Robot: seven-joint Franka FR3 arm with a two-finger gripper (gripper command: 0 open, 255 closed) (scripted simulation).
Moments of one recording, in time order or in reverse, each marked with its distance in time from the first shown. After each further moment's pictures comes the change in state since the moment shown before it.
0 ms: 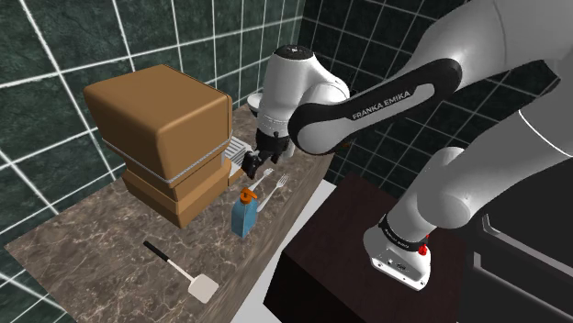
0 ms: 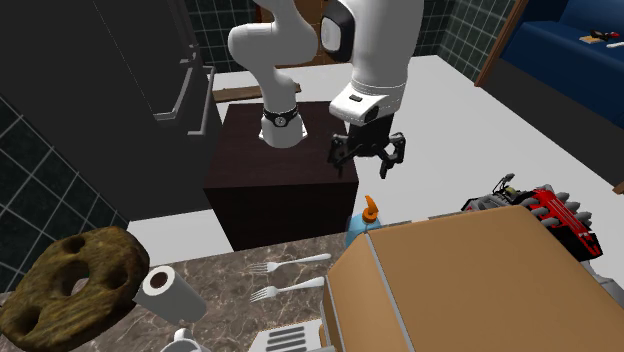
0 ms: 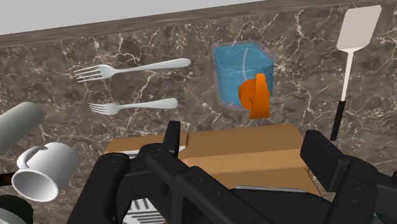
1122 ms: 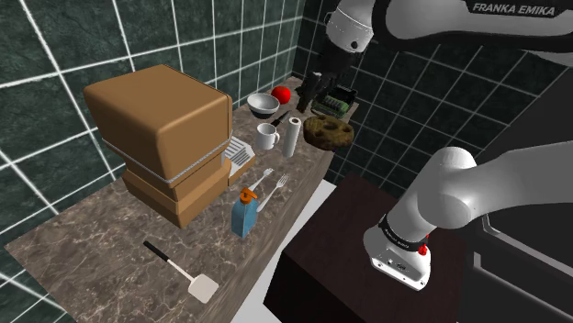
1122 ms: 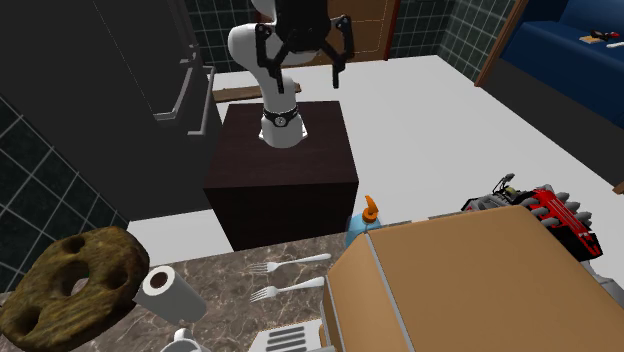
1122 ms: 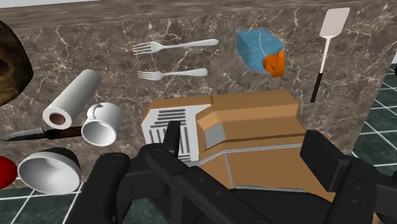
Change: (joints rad) arm 0.010 -0.474 -0.314 0.066 0.059 -0.449 -0.350
